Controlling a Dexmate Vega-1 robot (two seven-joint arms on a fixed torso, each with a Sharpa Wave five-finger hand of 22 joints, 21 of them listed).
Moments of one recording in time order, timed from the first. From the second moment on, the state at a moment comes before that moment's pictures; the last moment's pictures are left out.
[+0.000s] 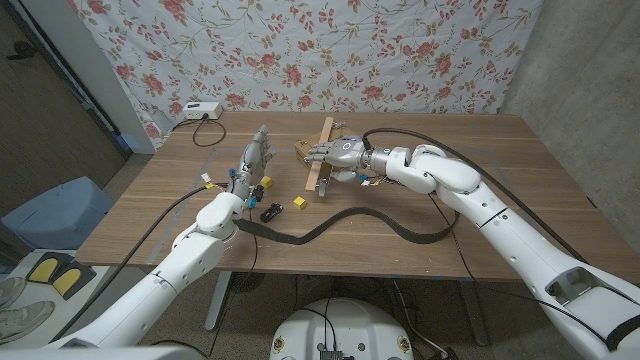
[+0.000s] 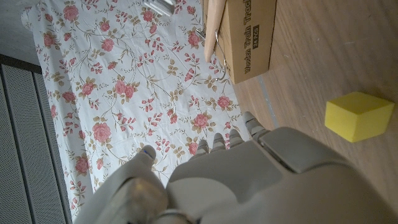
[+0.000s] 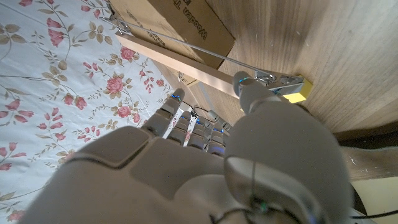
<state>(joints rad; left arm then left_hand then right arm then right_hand) 1.03 0.58 0.34 -1.63 -0.56 -0.21 0.16 0.07 0.09 0.31 0.13 0.29 -0.17 0.00 0.19 0.17 -0.17 0.07 0.22 0.19 -0.18 0.09 0.19 0.18 -0.17 0.08 0.48 0.18 -0.71 -0.49 -0.51 -1.76 -1.26 0.52 0.31 0.92 0.03 0.51 -0.19 0.24 0.07 -0.13 0.20 0.19 0.08 -0.06 0.20 0.20 0.07 -0.04 0.19 0.18 0.31 -0.02 0.21 0.17</state>
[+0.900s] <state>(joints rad) 1.05 0.58 0.33 -1.64 -0.58 -0.22 0.18 0.07 0.09 0.30 0.13 0.29 -0.17 -0.01 0.19 0.17 -0.17 0.07 0.22 0.19 -0.18 0.09 0.19 0.18 -0.17 0.09 0.48 0.18 -0.62 -0.44 -0.60 -1.61 -1.41 0.56 0.31 1.02 0.02 0.49 -0.16 0.26 -0.01 -0.22 0.18 0.19 -0.03 -0.11 0.18 0.20 0.00 -0.03 0.18 0.18 0.26 -0.02 0.20 0.18</state>
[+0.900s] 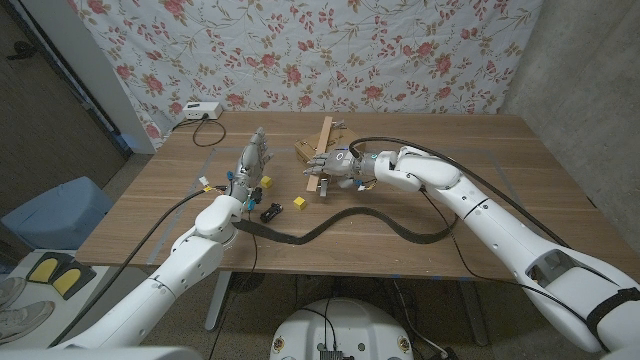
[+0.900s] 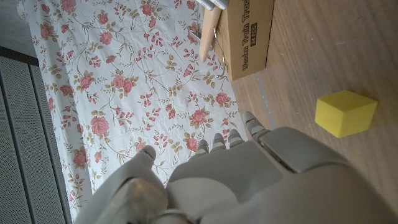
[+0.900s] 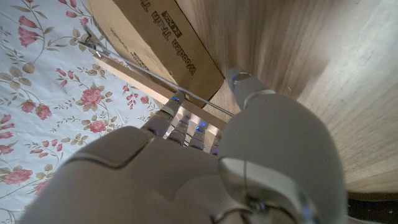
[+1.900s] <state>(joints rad) 1.04 0.56 0.33 -1.61 -0.59 -0.22 0.17 0.07 0.10 0.30 0.14 0.30 -0.17 -0.01 0.19 0.17 -0.17 0.07 0.22 0.19 -0.18 0.09 0.19 0.18 -0.16 0.10 0.47 0.18 -0.52 -0.37 -0.68 -1.42 -1.40 0.59 0.37 1.17 0.12 0.44 -0.18 0.27 -0.15 -0.22 0.18 0.20 -0.16 -0.13 0.19 0.21 0.07 -0.01 0.23 0.20 0.35 0.08 0.22 0.18</state>
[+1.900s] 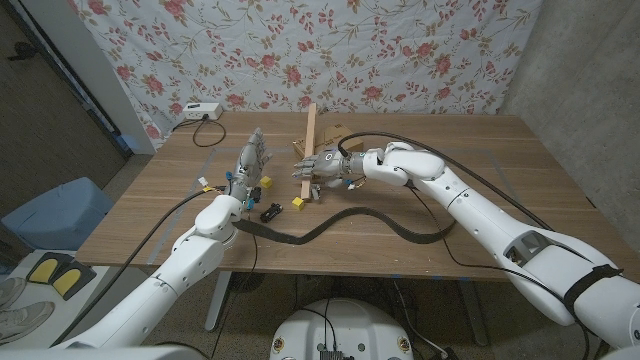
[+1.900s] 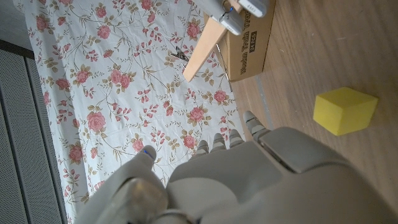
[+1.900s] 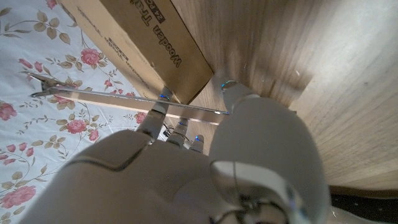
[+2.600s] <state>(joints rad) 1.03 0.56 0.32 -1.60 -0.60 -0.21 0.16 0.07 0.10 0.30 0.14 0.30 -0.17 -0.01 0.19 0.17 -0.17 0.07 0.22 0.19 -0.18 0.09 0.19 0.18 -0.14 0.10 0.47 0.18 -0.50 -0.38 -0.72 -1.25 -1.45 0.59 0.12 1.28 0.13 0.22 -0.13 0.24 0.17 -0.20 0.53 0.20 0.07 -0.15 0.80 0.44 -0.10 0.16 0.29 0.24 0.16 0.38 0.21 0.26</state>
